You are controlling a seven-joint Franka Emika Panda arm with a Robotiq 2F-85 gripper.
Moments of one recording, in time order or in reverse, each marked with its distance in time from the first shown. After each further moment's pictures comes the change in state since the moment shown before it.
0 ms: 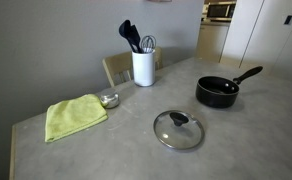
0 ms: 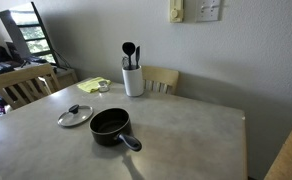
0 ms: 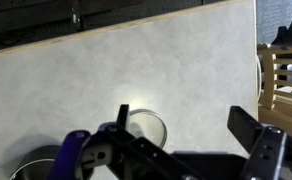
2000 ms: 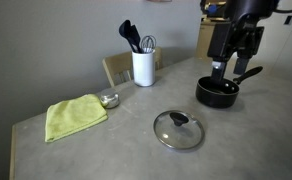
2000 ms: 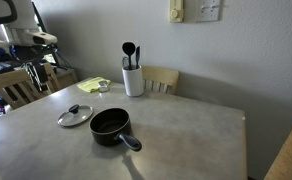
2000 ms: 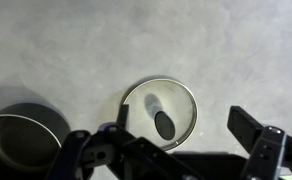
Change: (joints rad) arm -0.025 0.635 -0.001 0.254 -0.195 0.283 -0.081
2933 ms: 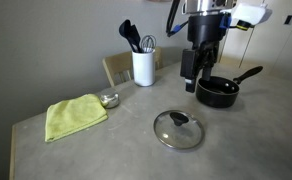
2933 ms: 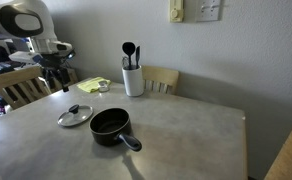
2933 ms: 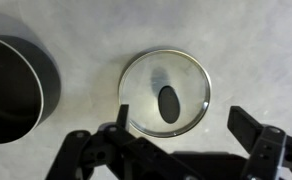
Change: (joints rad) arm 0.028 0.247 -0.008 0.200 -0.195 0.025 -0.098
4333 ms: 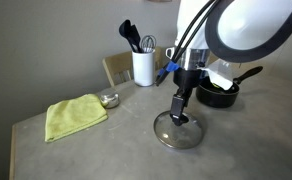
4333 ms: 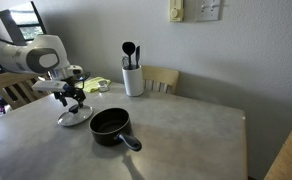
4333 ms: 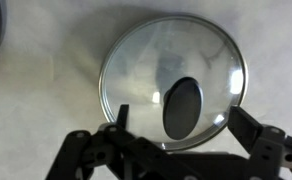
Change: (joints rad) arm 0.014 0.259 -0.013 0.013 -0.029 0.337 -0.257
